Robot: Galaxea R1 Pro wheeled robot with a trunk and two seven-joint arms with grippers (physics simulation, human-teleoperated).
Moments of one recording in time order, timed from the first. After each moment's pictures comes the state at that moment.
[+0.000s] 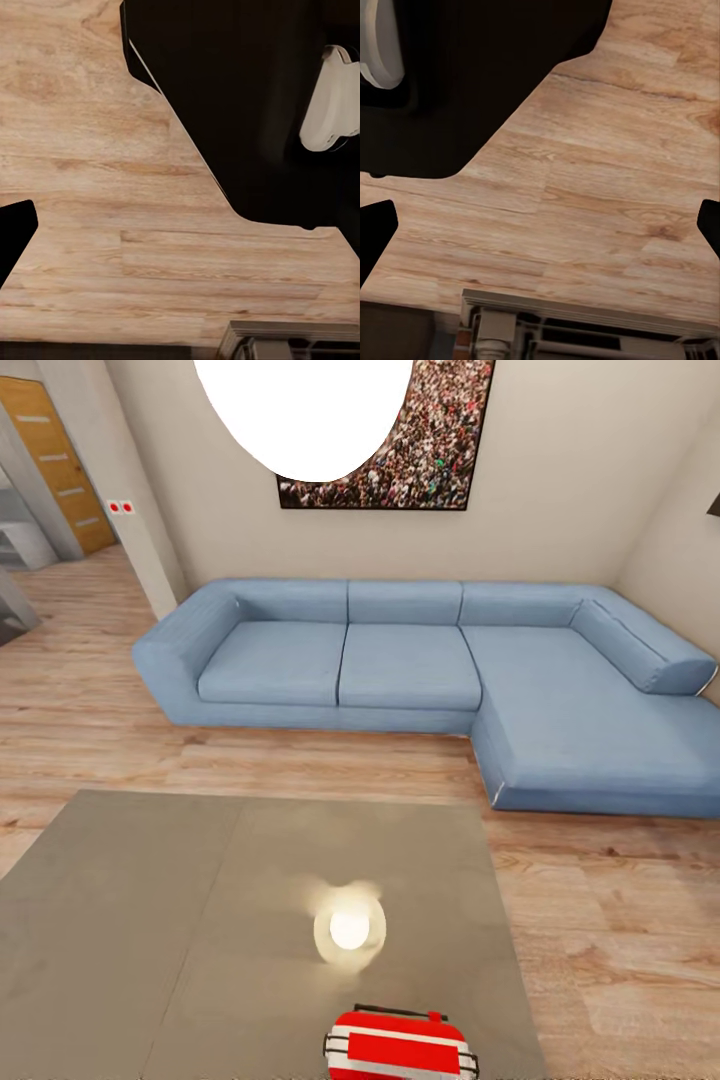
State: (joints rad) left arm 0.00 0.00 0.01 -0.10 0.02 -0.03 0.00; right arm -0.03 -0.01 0.35 -0.01 -0.18 -0.03 0.00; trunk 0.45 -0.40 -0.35
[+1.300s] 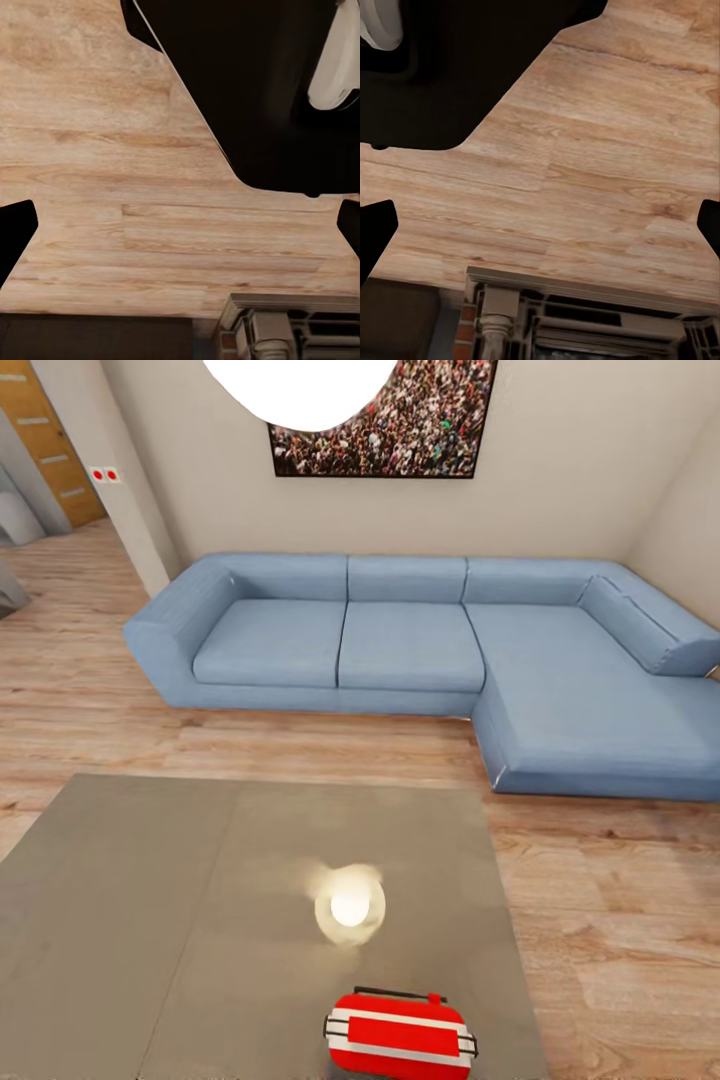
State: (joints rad) left arm 0.00 0.00 0.00 -0.08 0.02 -0.04 0.00; right arm -0.03 -0.01 0.35 -0.01 -0.18 -0.03 0.00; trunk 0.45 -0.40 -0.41
